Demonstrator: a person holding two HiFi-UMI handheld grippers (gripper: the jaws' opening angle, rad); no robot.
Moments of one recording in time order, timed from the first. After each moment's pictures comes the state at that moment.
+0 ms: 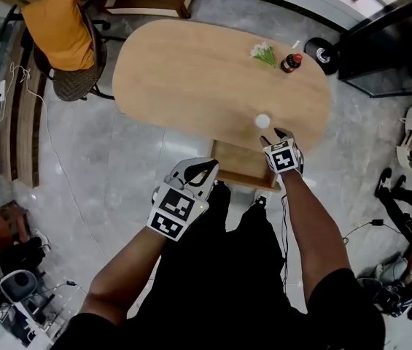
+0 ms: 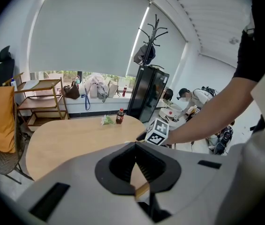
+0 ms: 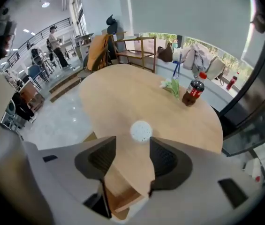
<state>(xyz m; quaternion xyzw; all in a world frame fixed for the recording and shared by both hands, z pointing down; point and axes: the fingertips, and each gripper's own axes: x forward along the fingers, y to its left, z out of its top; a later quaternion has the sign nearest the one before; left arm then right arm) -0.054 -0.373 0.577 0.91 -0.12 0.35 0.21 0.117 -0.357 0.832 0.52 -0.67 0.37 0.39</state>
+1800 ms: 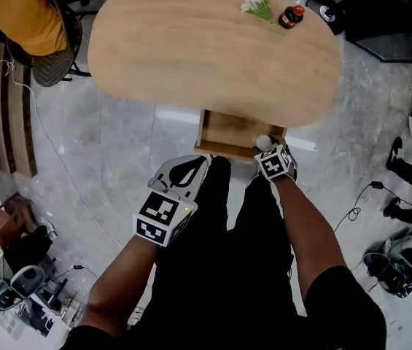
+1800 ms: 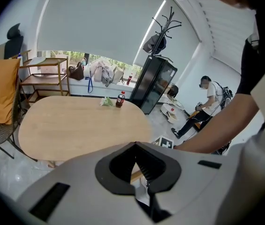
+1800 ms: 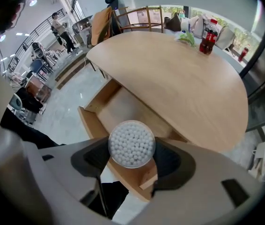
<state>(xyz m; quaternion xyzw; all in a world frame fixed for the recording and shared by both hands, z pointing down) -0.068 -0.327 0.650 0.87 -0.14 0.38 0.28 0.058 -0.210 0.943 0.44 -0.64 0.45 0.44</state>
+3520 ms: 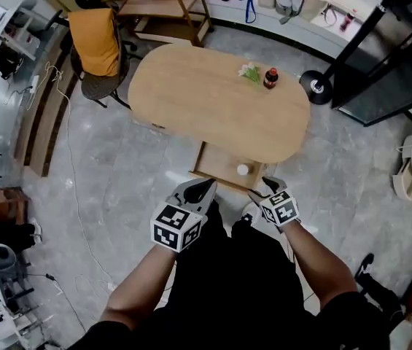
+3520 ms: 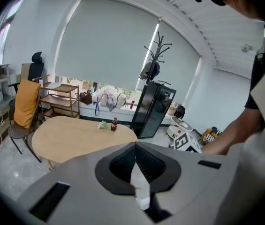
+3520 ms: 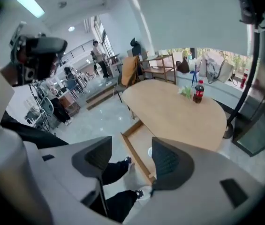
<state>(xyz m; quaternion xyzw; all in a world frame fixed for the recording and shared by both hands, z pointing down) -0.012 -0.196 0.506 0.90 -0.26 0.26 0.24 0.089 -0.141 0.699 0.42 -0.78 0.35 0.28</state>
